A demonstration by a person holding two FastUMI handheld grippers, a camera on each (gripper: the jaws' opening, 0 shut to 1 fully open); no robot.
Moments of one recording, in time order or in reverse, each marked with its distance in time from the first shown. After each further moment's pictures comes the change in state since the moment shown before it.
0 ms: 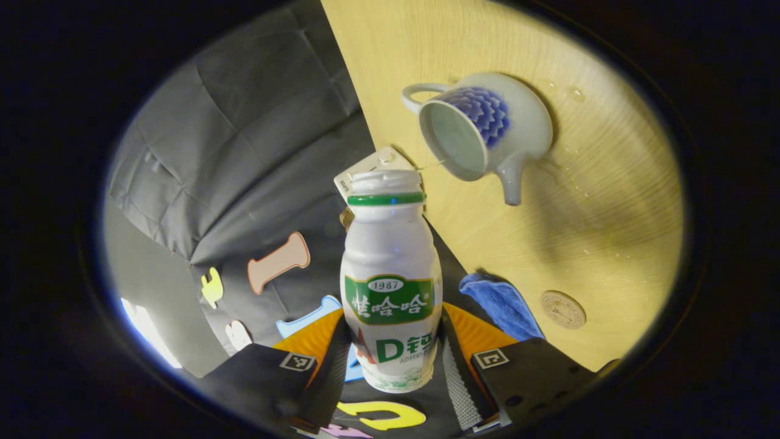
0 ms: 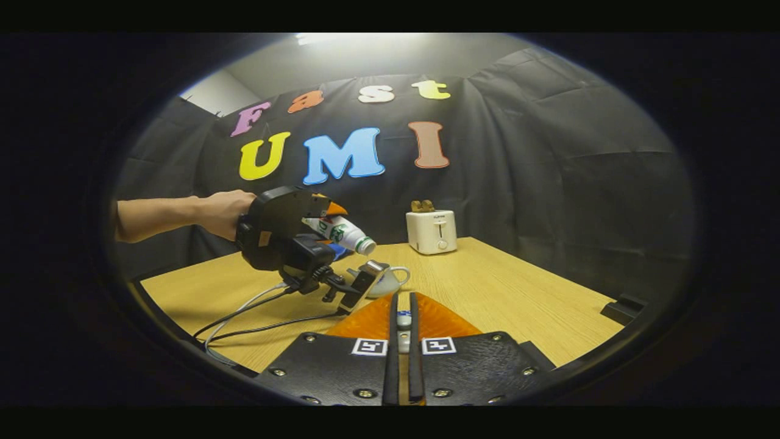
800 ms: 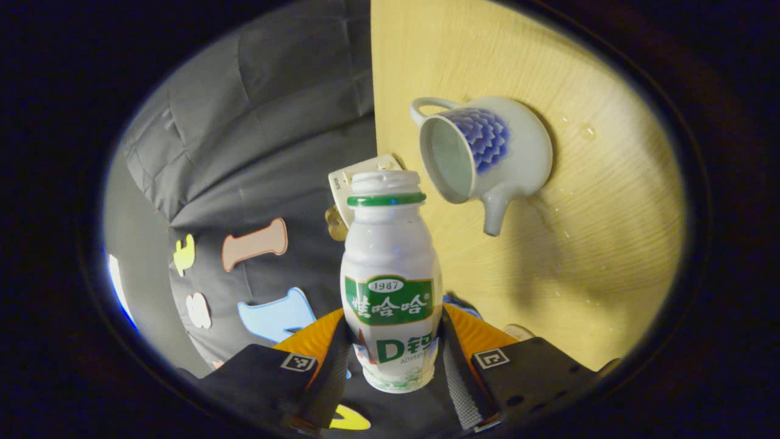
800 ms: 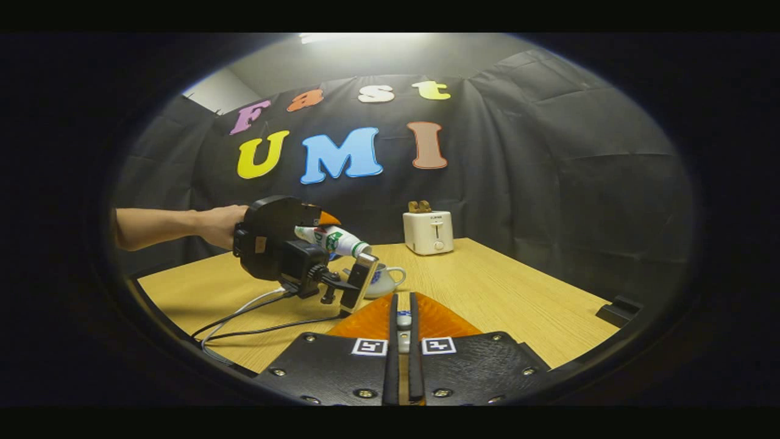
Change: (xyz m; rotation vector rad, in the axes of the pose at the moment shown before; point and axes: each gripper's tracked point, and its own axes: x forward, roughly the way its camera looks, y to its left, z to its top) left arm 0.010 -0.036 0.012 -0.295 -0.071 -0.080; right arm 0.000 -0.002 0.003 -0.014 -0.004 -0.012
